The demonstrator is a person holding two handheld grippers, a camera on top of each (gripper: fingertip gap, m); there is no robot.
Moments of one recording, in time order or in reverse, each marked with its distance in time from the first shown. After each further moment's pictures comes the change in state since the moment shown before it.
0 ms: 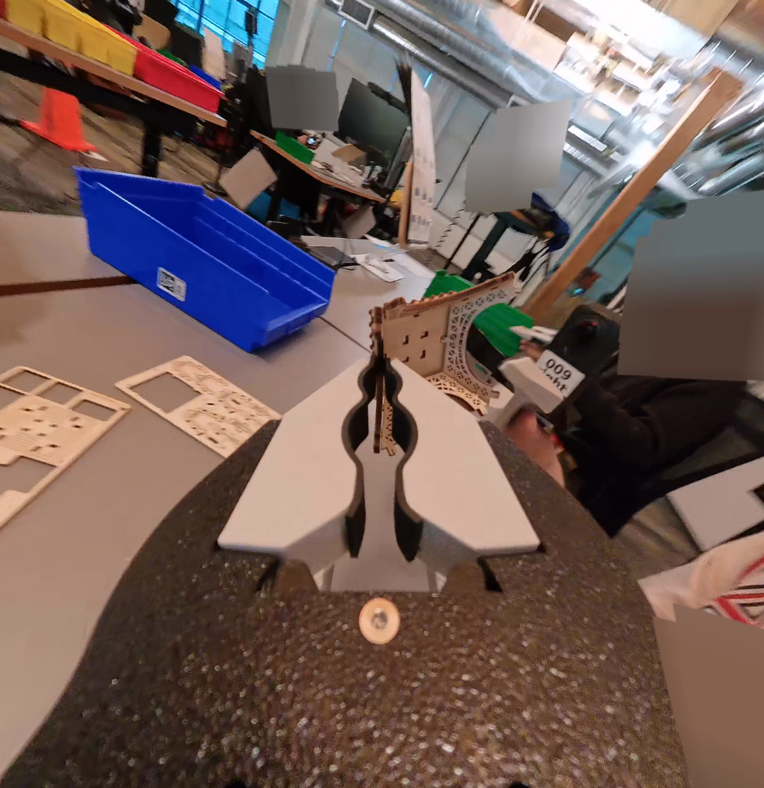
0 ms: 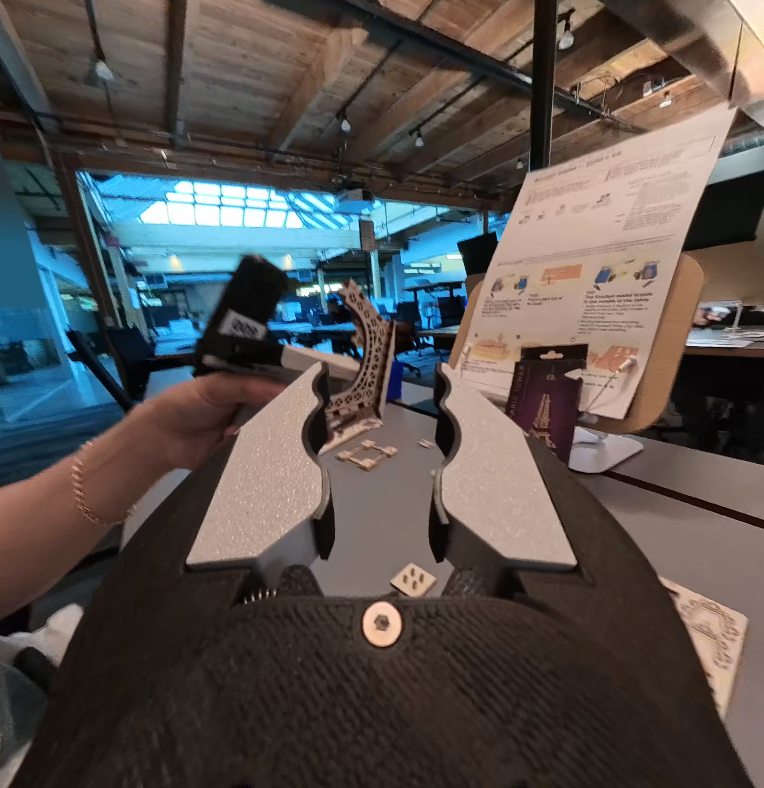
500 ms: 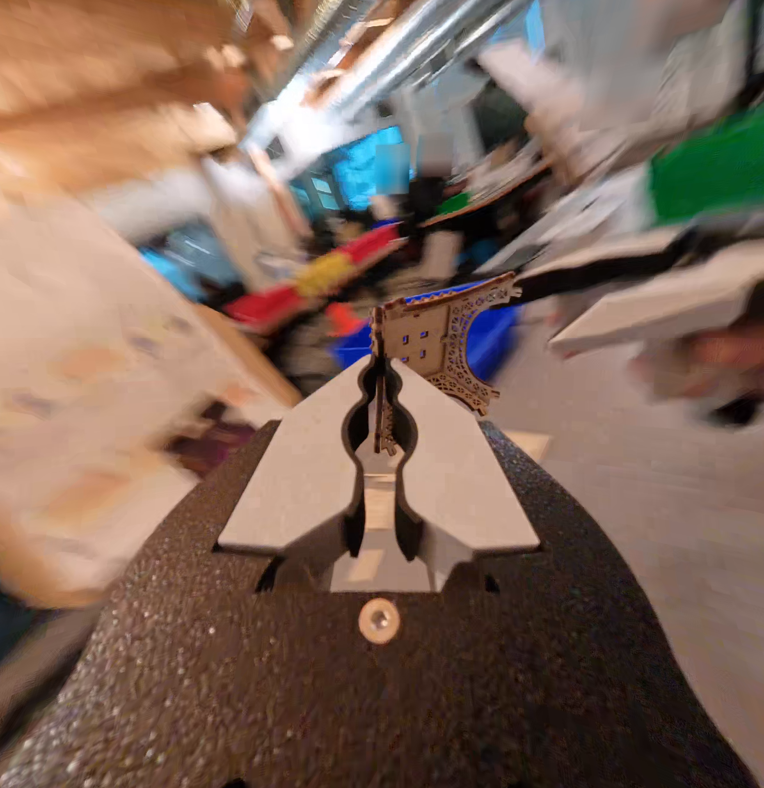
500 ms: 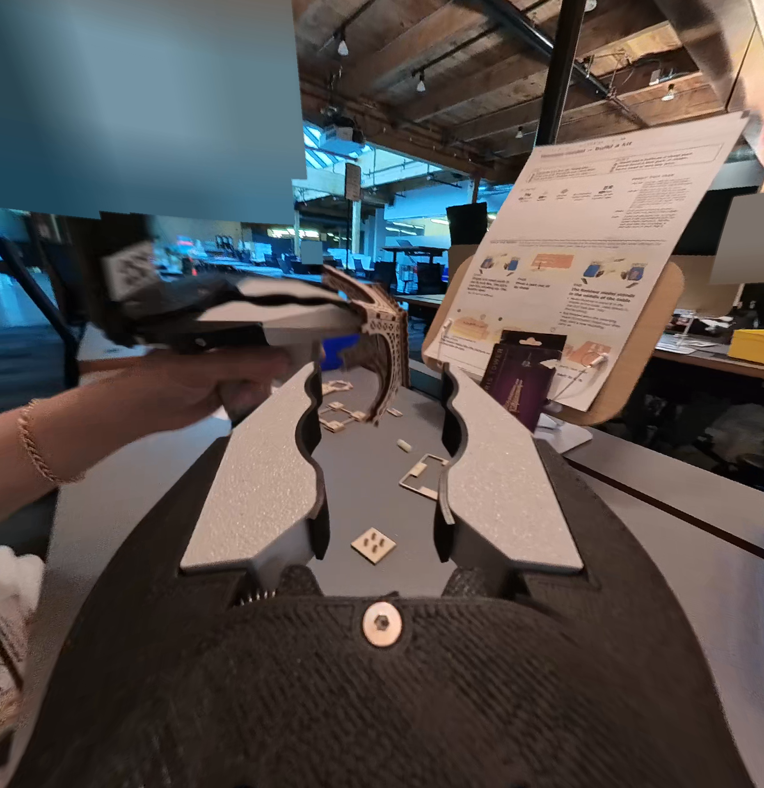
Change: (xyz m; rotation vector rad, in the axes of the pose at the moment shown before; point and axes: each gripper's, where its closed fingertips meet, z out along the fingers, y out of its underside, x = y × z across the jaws) left arm -0.011 -0.020 -0.014 0.096 -0.397 0.901; right arm -0.001 0.018 0.003 -0.120 0.028 -0.164
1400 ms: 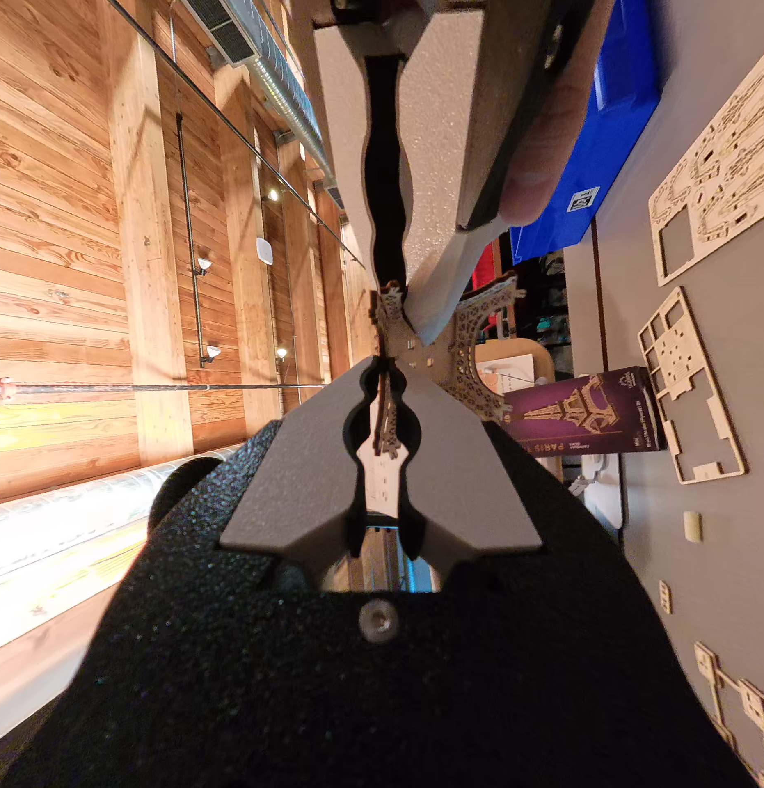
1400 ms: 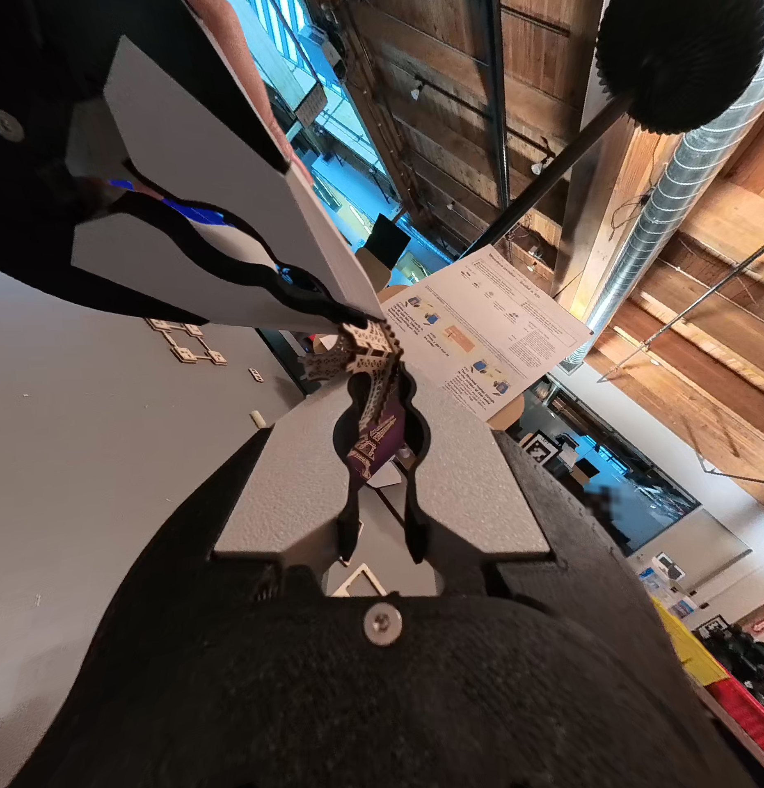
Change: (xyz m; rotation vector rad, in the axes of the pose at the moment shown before) left arm 0.032 -0.007 -0.019 -0.140 -0.226 1.401; right arm -0.015 0.013 0.025 -0.047 0.147 -0.754
